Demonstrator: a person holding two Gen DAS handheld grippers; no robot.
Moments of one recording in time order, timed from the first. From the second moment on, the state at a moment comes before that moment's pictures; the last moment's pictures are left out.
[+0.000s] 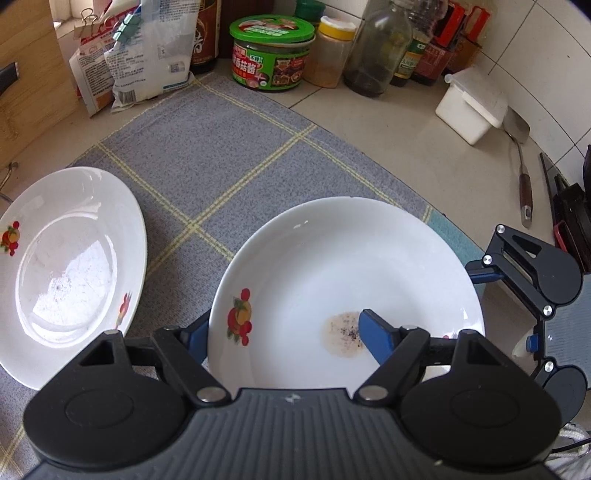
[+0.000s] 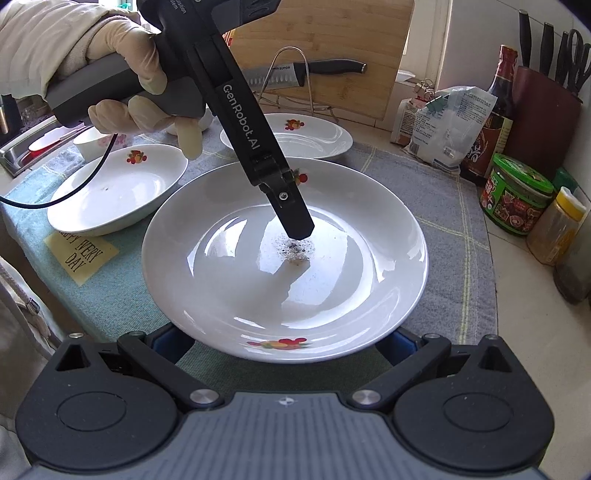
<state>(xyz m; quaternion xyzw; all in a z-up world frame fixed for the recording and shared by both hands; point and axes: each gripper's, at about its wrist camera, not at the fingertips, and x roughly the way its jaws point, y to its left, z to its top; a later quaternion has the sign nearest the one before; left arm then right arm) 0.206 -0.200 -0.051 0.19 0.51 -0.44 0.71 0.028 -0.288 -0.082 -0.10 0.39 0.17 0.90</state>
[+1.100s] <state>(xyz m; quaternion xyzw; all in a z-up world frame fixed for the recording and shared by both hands) 0.276 -0.290 -0.056 0.19 0.50 -0.43 0.72 0.100 -0.369 -0.103 -0.09 0.40 0.18 0.90</state>
